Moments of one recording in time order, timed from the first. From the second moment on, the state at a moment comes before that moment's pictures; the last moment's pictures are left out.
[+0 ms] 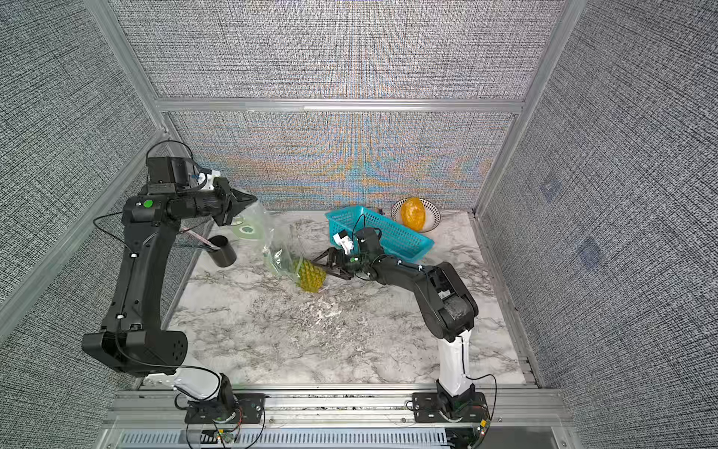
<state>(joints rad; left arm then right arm) 0.01 1.63 1.99 -0.99 0.76 -0.89 0.54 1.99 1.29 0.17 -0.84 0.81</state>
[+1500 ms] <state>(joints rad) 0.23 1.57 1.84 -1.10 0.52 -0.70 0.68 2.25 1.92 -0.56 -0.37 0.18</state>
